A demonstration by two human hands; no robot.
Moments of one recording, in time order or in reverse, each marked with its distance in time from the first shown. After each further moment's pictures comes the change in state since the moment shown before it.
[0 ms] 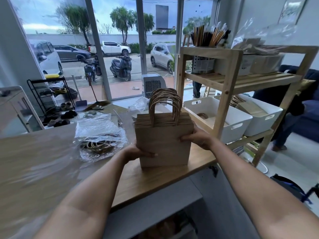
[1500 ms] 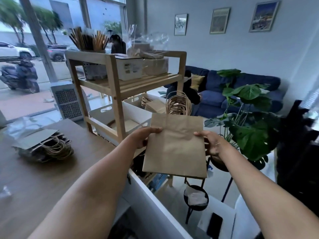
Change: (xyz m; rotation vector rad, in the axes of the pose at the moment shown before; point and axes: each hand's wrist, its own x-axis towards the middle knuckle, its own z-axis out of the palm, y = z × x) left_hand 0.092 0.173 0.324 -0.109 -0.446 -0.012; right_hand -0.240 0.052 -0.254 0.438 0.795 0.346
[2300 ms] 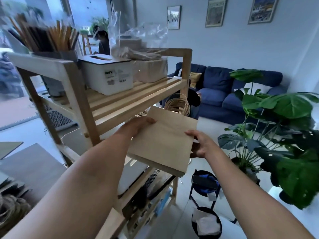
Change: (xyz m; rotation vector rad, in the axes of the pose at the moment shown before) left_hand 0.183 0.119 -0.049 0.163 0.129 -0.024; right_hand 0.207 -0.064 0.054 0.320 0.011 0.127
